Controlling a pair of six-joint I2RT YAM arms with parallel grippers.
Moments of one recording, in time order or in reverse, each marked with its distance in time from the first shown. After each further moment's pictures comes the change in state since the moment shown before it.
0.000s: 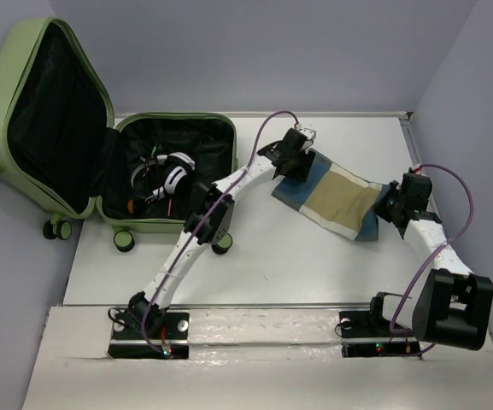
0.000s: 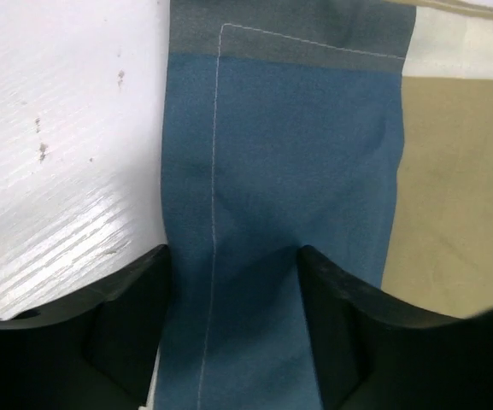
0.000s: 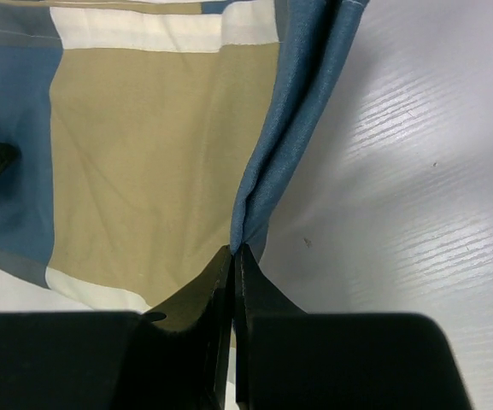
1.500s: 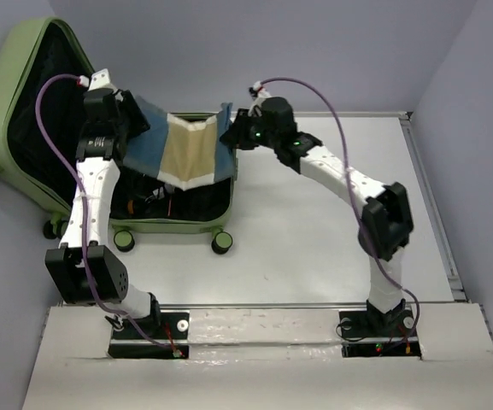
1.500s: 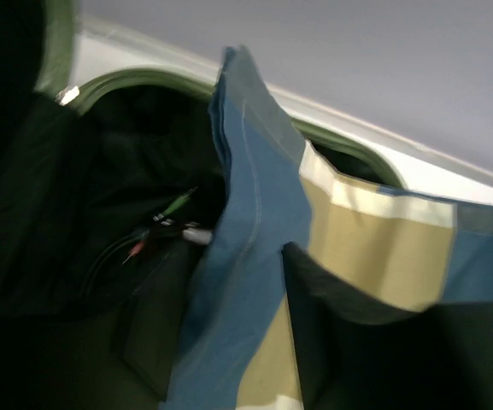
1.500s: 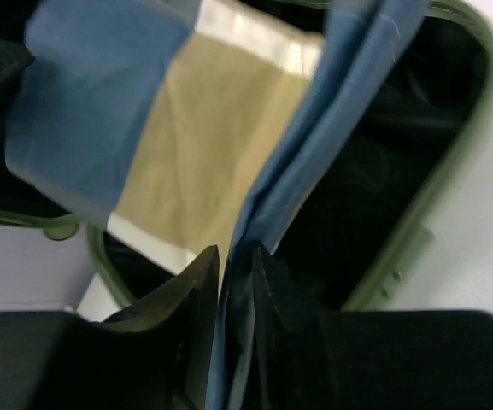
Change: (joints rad) left arm 0.731 -1.132 -0.816 0.119 -0.012 -0.089; right arm 0.790 0.673 1.030 0.115 -0.175 0.140
